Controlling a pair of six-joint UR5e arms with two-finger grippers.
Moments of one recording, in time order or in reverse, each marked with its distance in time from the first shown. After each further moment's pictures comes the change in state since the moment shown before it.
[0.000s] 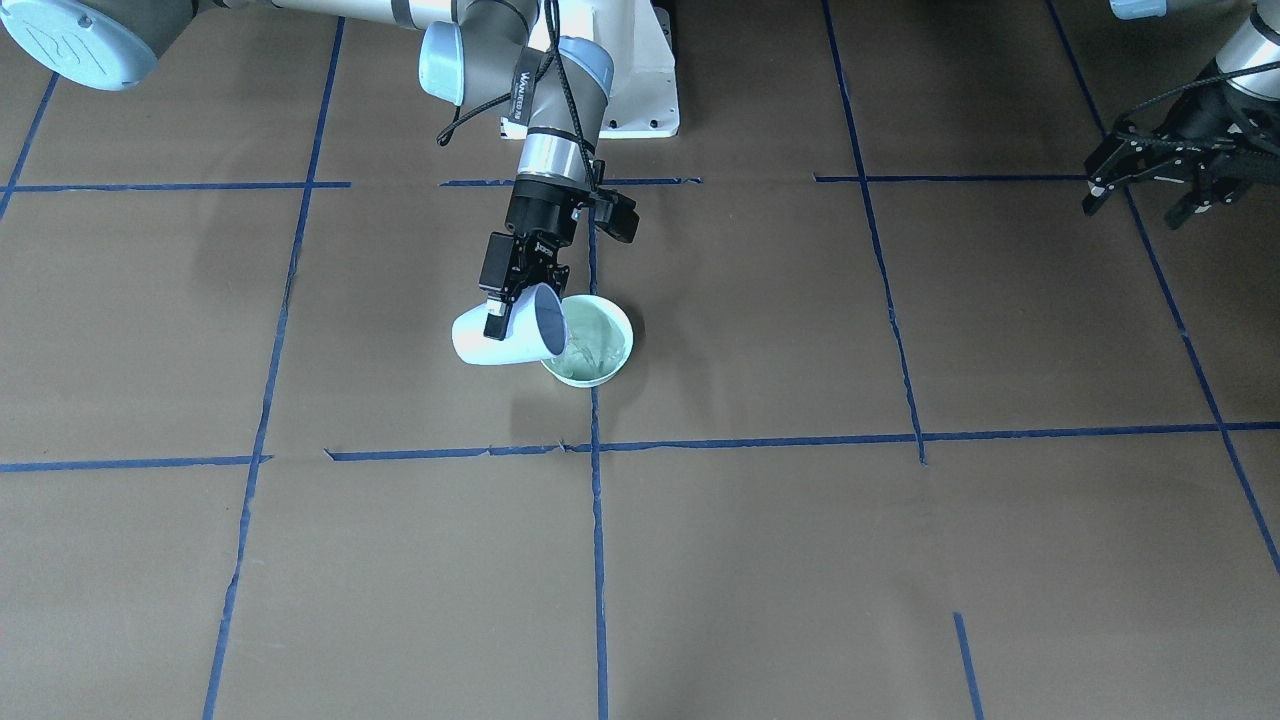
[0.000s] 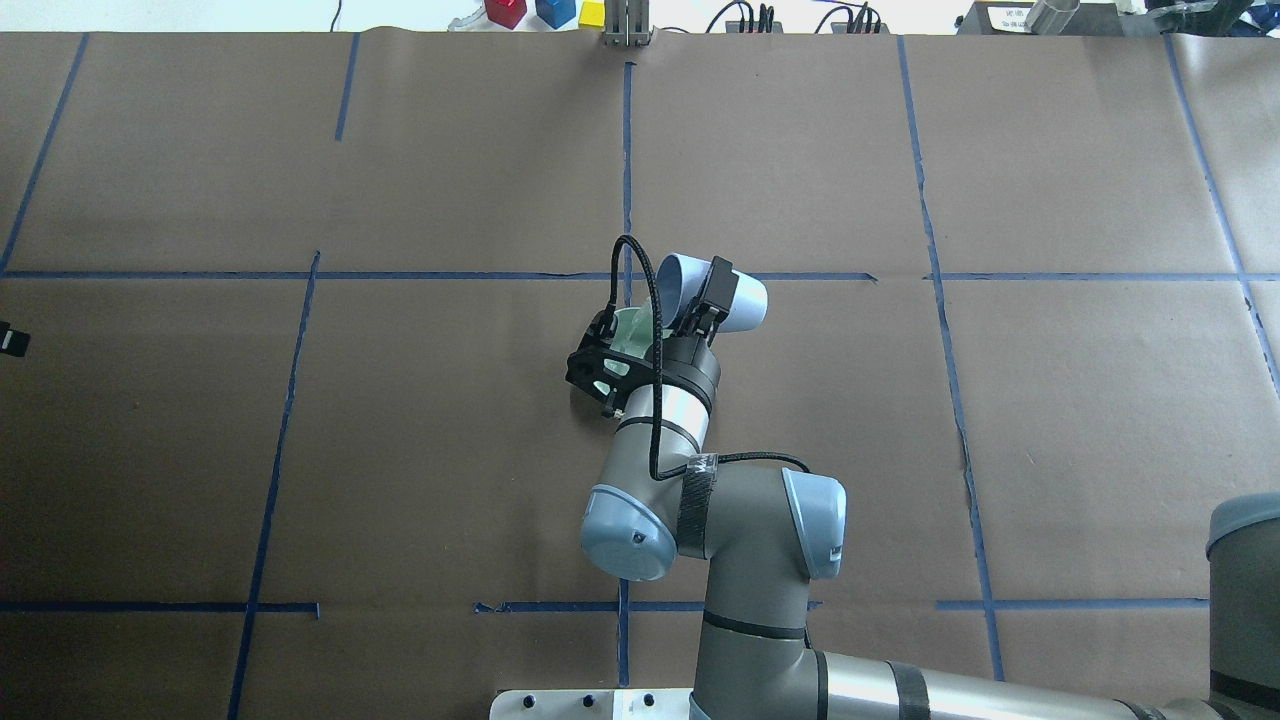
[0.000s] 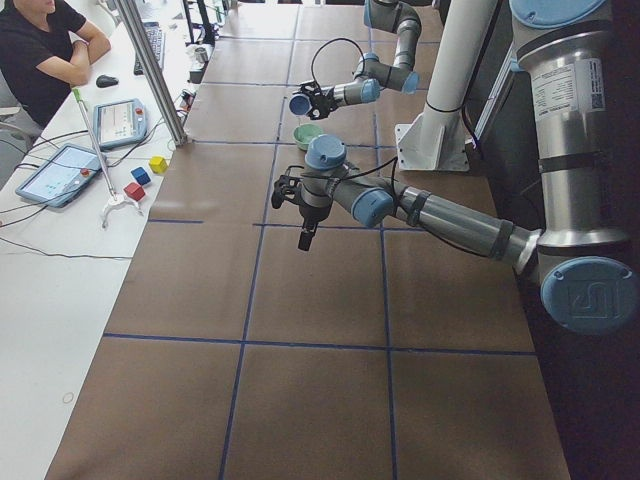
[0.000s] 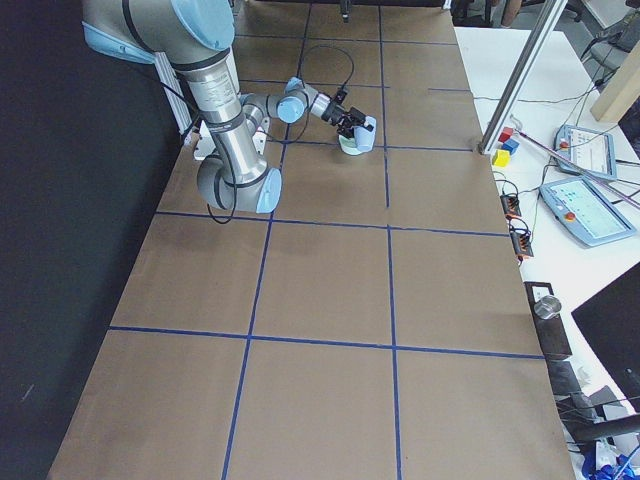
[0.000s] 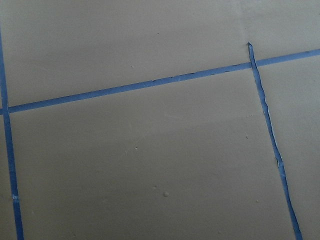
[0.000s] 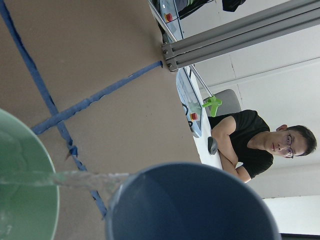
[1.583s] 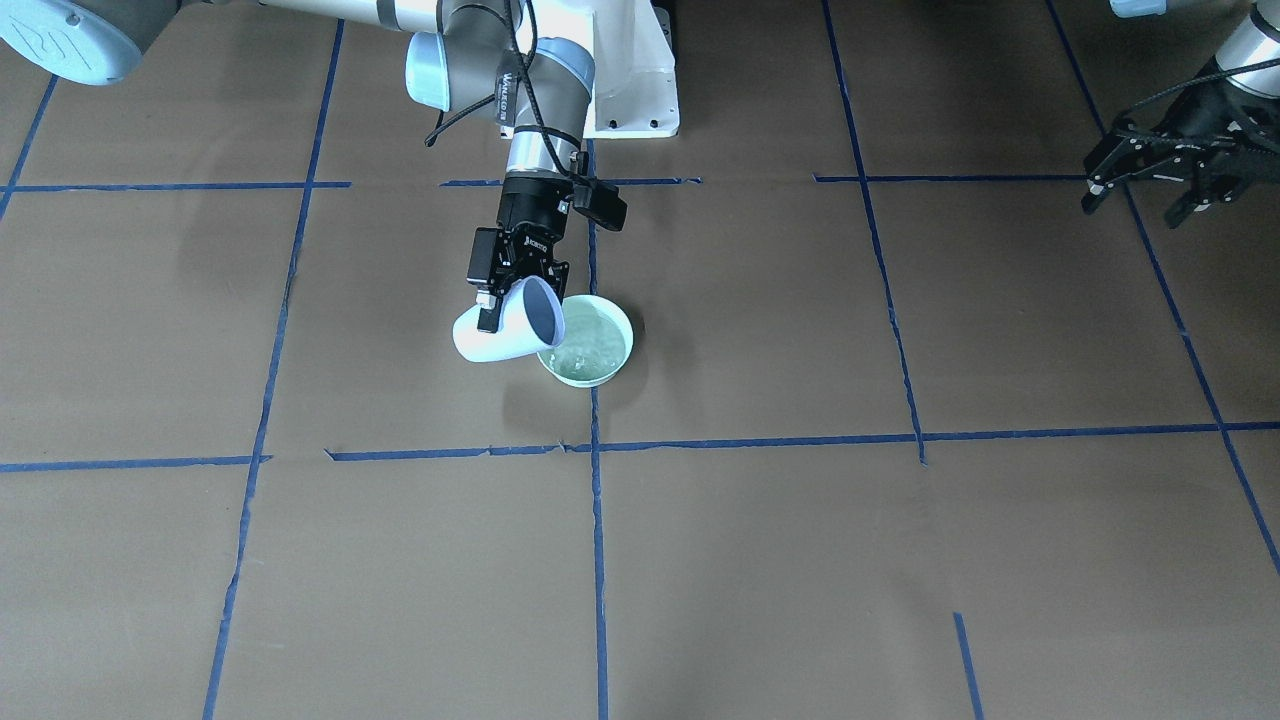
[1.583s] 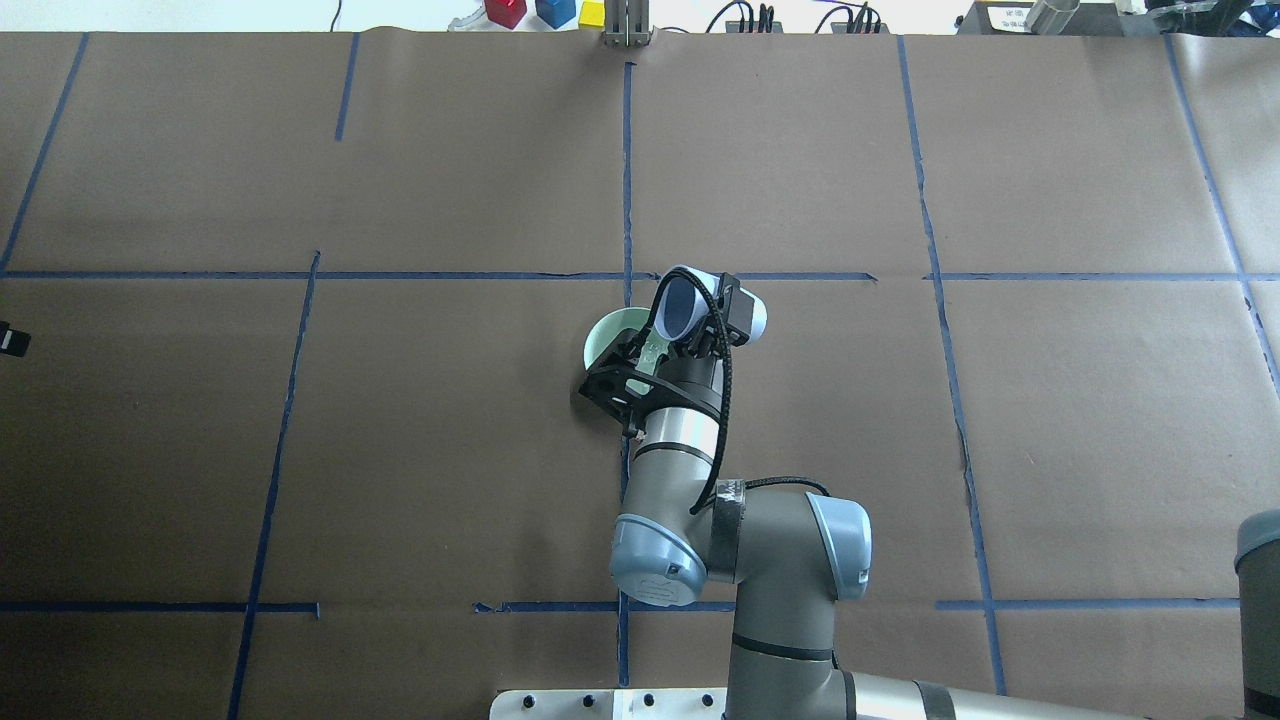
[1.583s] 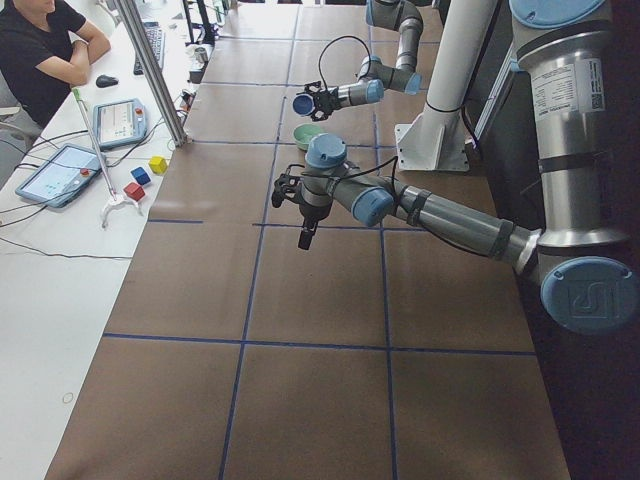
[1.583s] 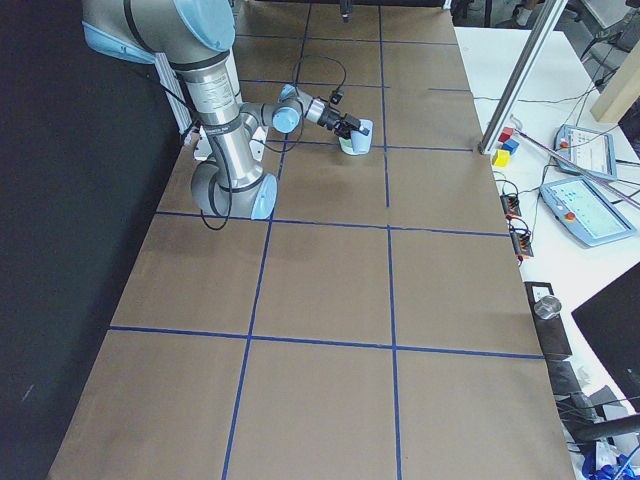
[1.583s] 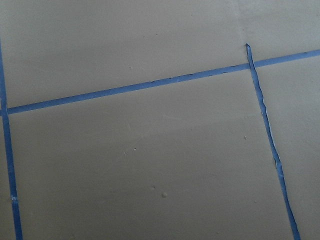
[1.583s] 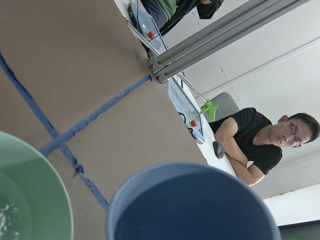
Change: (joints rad) left arm 0.000 0.002 -0.005 0.000 -0.001 0.000; right arm -0.026 -0.069 0.015 0.199 -0.049 0.160
